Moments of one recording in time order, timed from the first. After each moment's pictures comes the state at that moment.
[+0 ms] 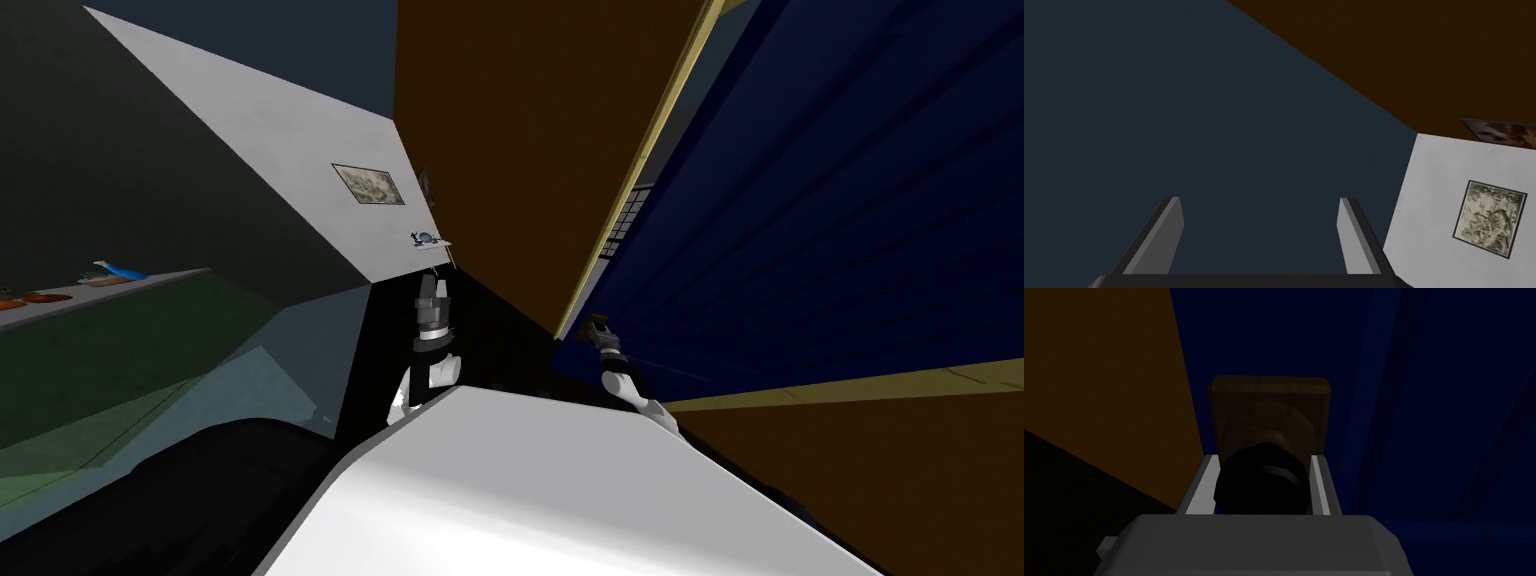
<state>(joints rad) 0.15 -0.49 0.16 -1.34 -0.88 -0.45 -1.22</state>
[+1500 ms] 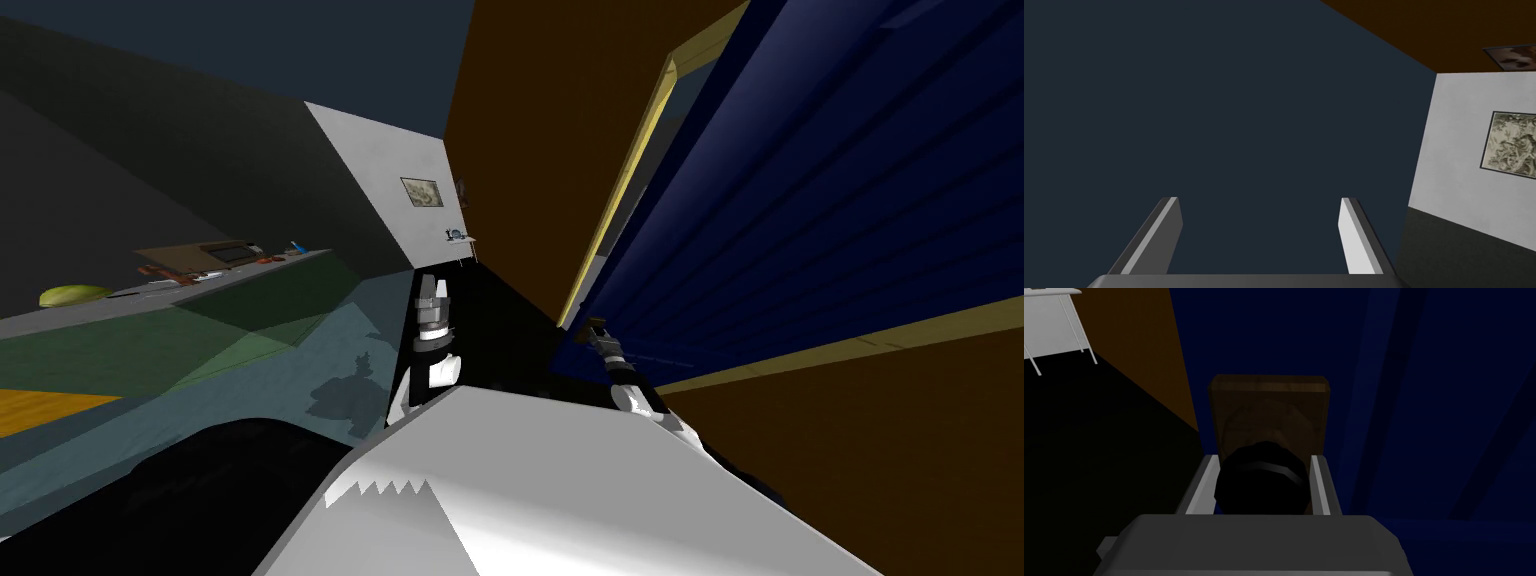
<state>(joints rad) 0.22 -0.64 0.30 -1.40 -0.86 -0.53 -1.35</state>
